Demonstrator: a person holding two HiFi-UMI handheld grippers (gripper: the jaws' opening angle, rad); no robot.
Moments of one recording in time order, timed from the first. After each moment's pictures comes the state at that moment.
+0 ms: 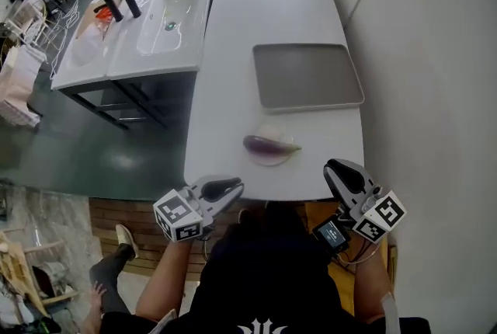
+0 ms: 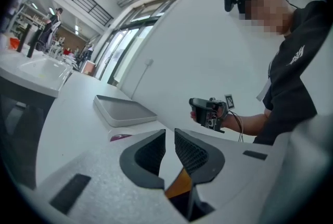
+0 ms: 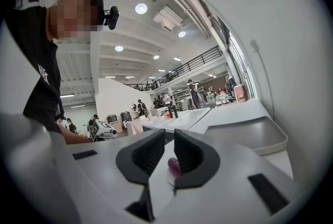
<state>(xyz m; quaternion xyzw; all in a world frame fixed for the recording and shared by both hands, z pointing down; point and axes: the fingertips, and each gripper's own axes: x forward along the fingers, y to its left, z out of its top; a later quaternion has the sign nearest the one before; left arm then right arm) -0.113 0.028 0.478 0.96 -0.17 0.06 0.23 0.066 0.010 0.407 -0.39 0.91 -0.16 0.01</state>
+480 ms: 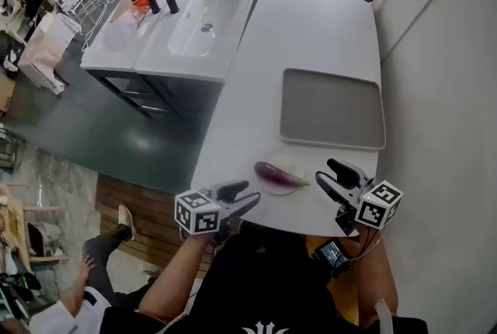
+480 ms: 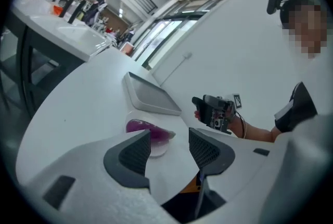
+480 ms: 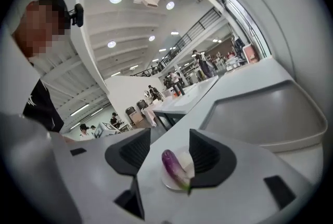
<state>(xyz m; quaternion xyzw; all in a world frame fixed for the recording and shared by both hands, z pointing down) -0.099 -0.045 0.535 0.86 -0.29 0.08 0.41 0.057 -0.114 0.472 -0.28 0.91 -0.31 -0.06</state>
